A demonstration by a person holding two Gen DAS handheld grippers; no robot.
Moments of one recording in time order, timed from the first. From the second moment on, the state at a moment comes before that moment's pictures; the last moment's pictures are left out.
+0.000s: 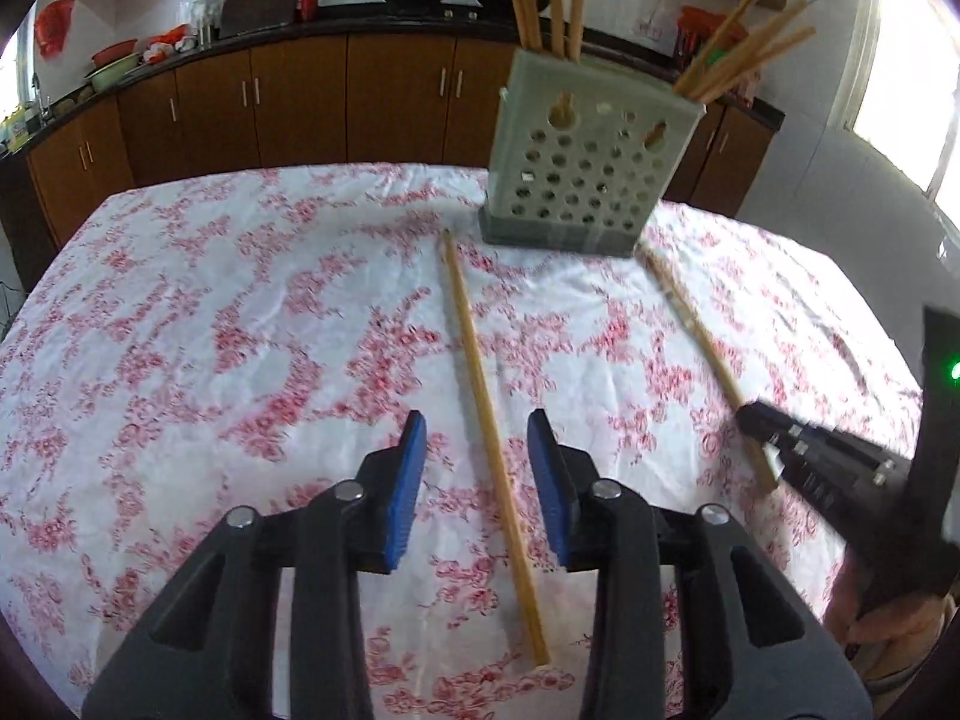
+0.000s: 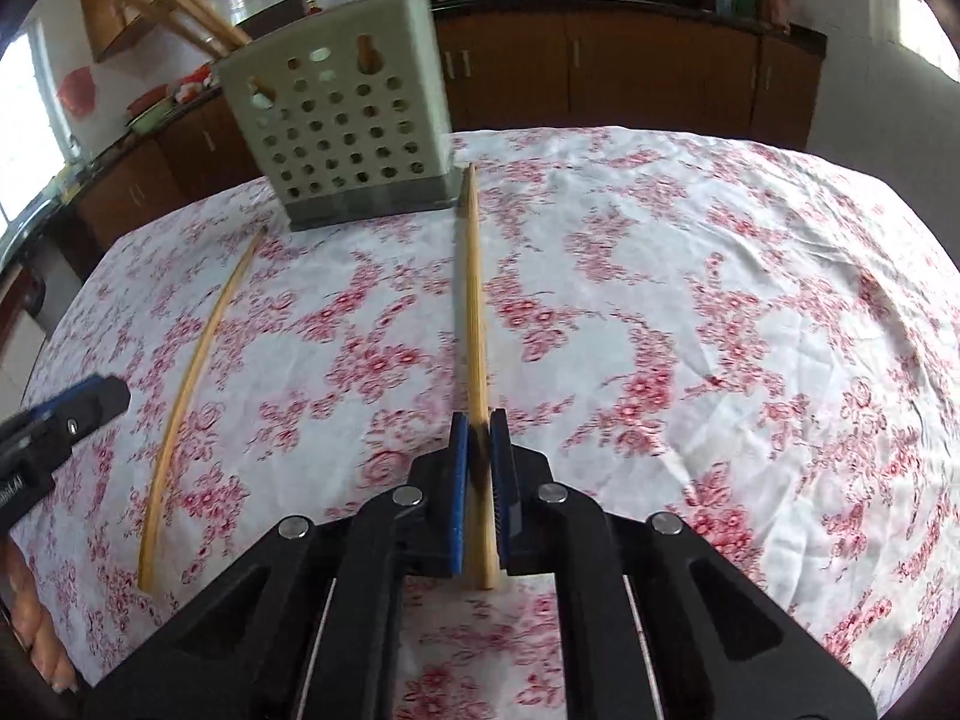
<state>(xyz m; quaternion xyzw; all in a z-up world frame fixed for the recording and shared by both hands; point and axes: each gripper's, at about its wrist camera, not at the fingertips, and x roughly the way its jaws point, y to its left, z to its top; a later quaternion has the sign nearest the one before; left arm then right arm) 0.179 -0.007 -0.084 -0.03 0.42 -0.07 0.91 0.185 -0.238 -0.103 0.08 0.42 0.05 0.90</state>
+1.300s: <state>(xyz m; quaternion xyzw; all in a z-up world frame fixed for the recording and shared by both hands) 0.244 0.042 -0.111 -0.02 0.43 0.01 0.90 0.207 -0.252 -0.107 0.04 0.41 0.02 0.91</state>
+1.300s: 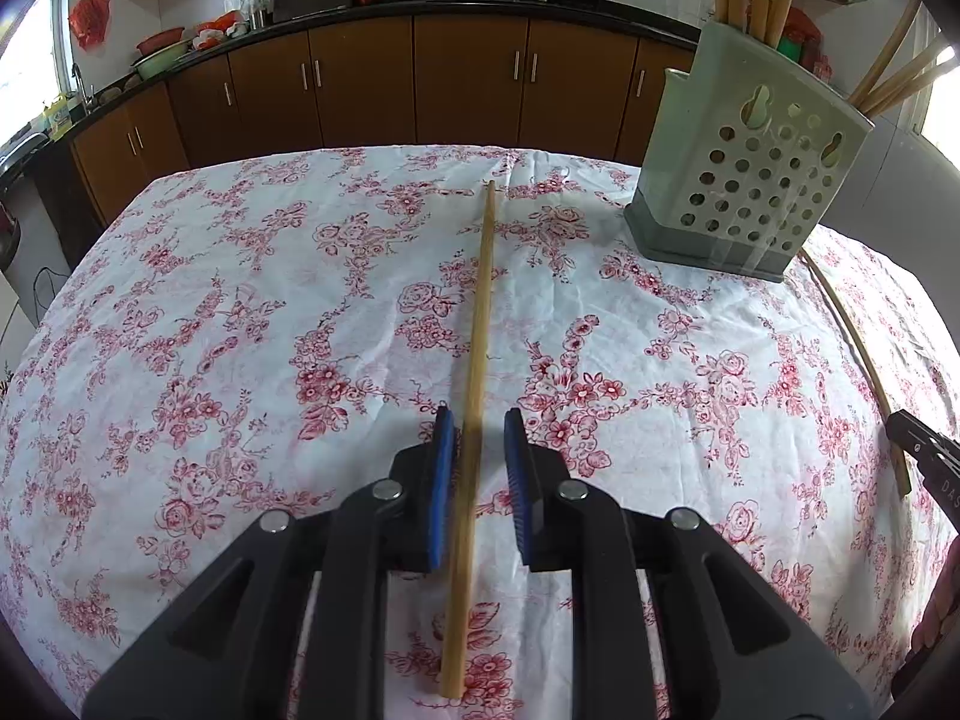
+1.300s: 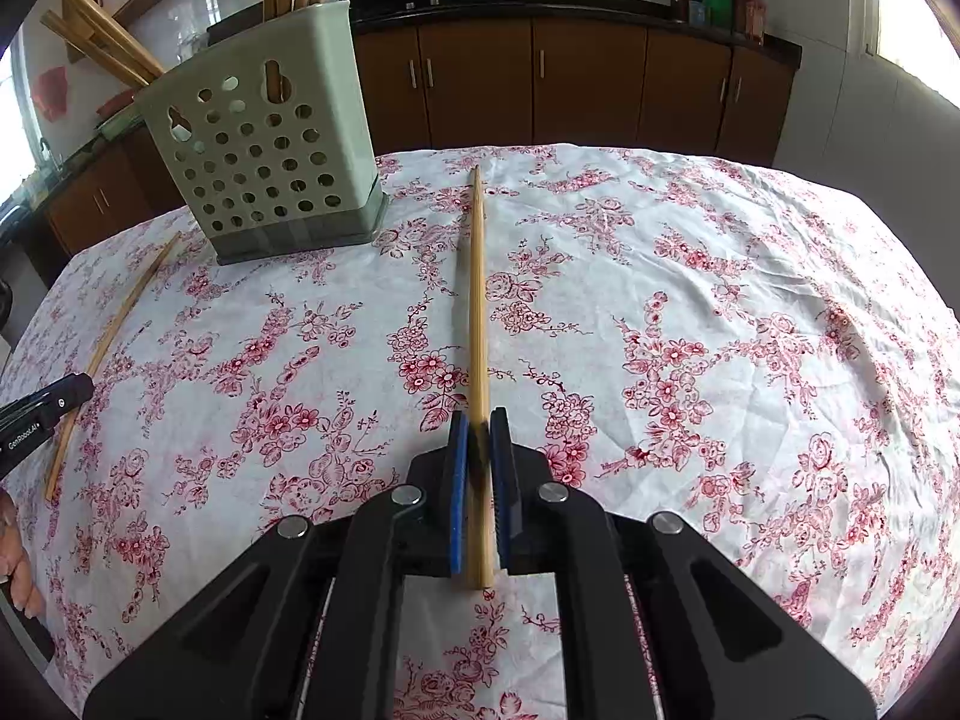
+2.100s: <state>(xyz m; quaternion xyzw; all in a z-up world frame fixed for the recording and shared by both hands) 0.245 0.045 -0.111 -0.02 0.43 0.01 0.90 0.206 -0.252 -0.107 0.04 0.41 0.02 0.91</state>
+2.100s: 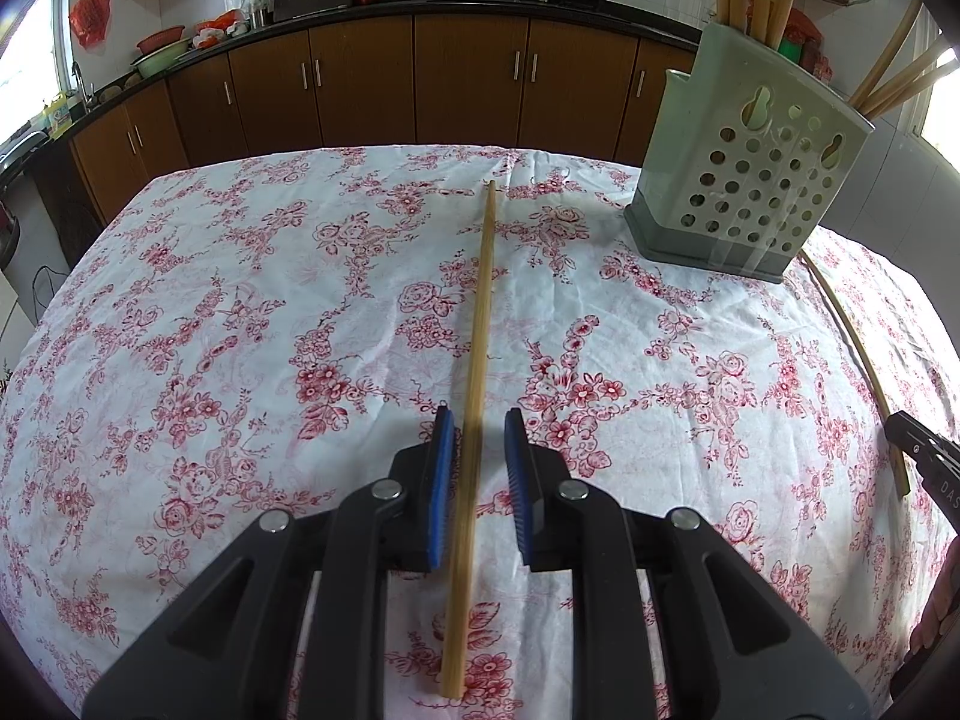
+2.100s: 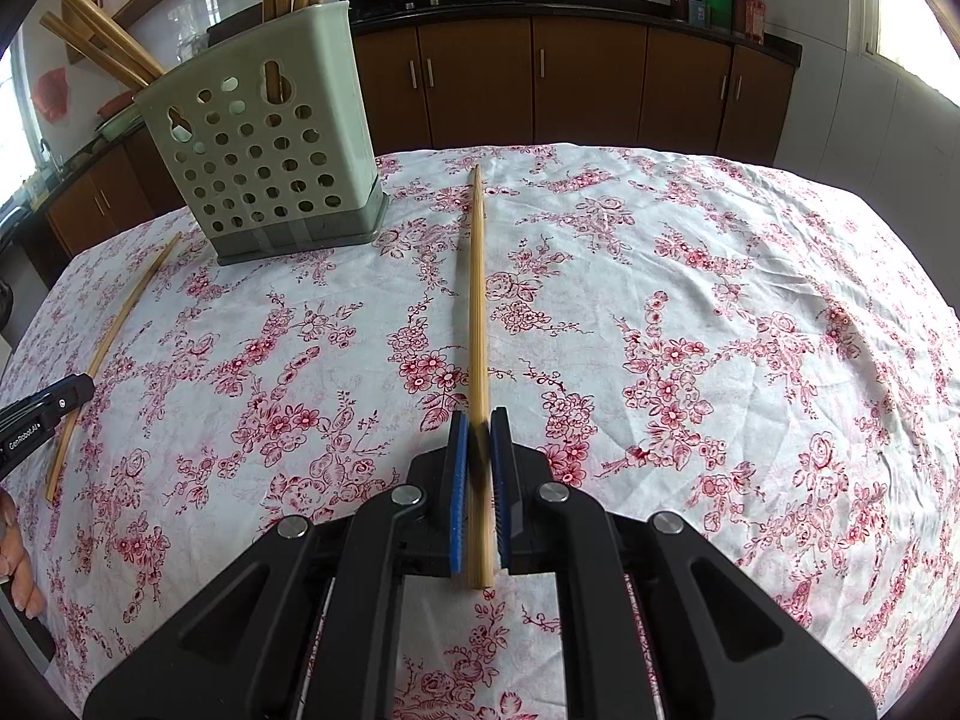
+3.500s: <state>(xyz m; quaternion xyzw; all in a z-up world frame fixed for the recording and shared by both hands) 0.245 0.043 -0.111 -0.02 0.43 0.01 0.90 0.206 -0.253 -0.106 0.04 0.41 0.02 0.91</state>
